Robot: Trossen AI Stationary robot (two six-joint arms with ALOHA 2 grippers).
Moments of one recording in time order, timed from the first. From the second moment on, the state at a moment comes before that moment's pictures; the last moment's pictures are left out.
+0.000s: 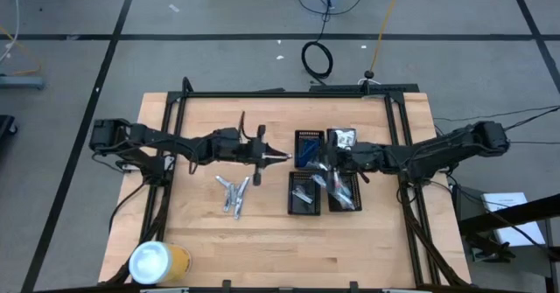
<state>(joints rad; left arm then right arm) 0.07 1.49 0.72 0.63 0.13 0.20 0.08 1.22 0.59 0.41 0.19 -0.02</state>
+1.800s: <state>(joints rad) 0.08 1.55 0.72 0.72 0.16 0.20 -0.03 1.52 0.59 1.06 -0.03 -0.09</state>
